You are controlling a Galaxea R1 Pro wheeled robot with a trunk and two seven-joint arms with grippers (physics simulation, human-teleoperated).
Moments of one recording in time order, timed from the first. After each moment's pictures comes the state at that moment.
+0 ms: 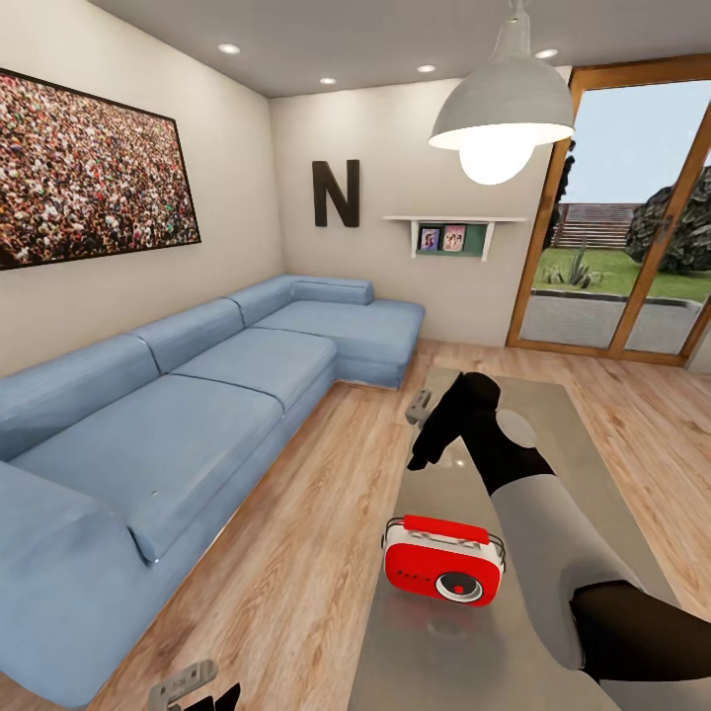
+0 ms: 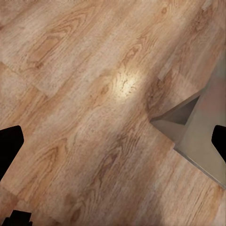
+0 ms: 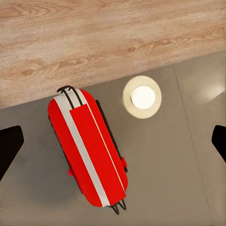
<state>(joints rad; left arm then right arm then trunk) 0.23 -0.04 0.09 -1.54 0.39 0.54 0.06 -1.03 0.10 0.10 -0.96 1.27 0.69 1.33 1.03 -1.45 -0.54</state>
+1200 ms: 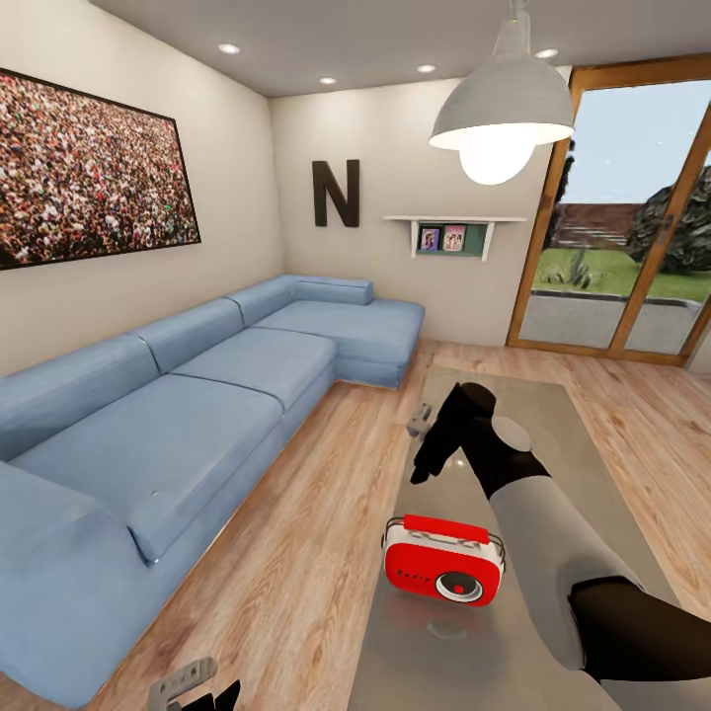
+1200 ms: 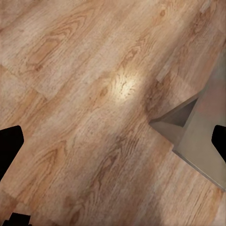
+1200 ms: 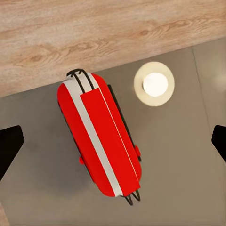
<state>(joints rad) 0.23 -0.04 0.09 -1.54 0.40 0.54 0.06 -1.03 0.09 0.10 -0.86 1.27 0.69 1.32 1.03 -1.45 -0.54</state>
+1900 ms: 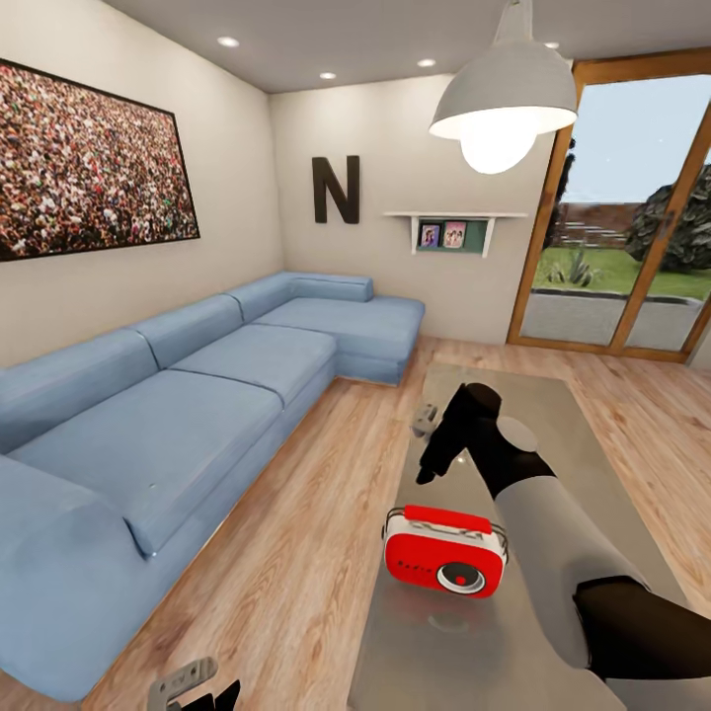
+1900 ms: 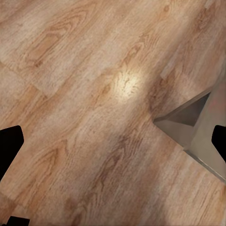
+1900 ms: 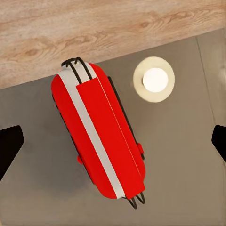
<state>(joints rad) 0.23 -0.04 0.09 -1.54 0.40 0.54 0.06 -1.03 0.07 0.10 -0.86 1.27 0.69 1.32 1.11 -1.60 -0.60</state>
